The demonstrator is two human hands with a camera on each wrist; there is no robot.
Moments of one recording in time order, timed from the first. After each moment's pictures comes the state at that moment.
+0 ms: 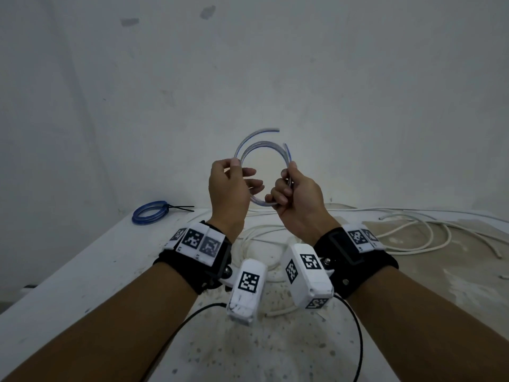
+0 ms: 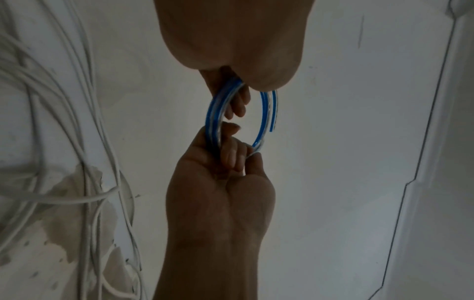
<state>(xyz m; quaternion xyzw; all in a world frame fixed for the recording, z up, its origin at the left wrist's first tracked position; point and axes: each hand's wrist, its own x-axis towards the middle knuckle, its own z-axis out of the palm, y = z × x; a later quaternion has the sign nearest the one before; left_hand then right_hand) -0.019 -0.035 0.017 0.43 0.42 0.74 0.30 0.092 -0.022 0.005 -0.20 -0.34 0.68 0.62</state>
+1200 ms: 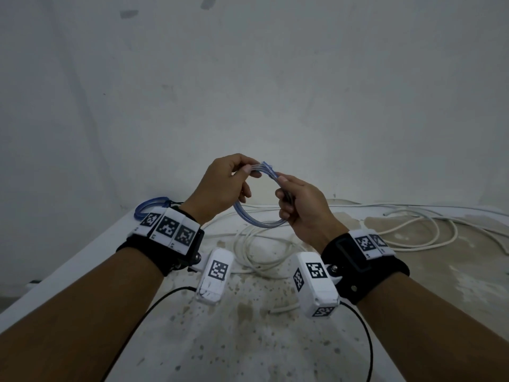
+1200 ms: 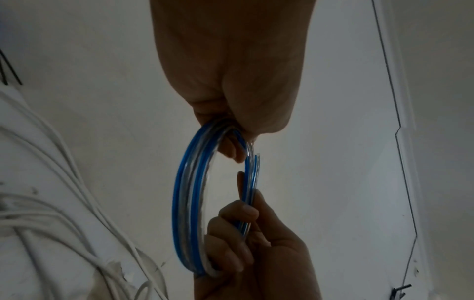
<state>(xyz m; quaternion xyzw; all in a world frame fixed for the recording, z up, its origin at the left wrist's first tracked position) -0.069 -0.025 0.024 0.71 0.44 0.51 0.19 0.100 -0.016 -0.017 -0.31 -0.45 0.61 0.58</state>
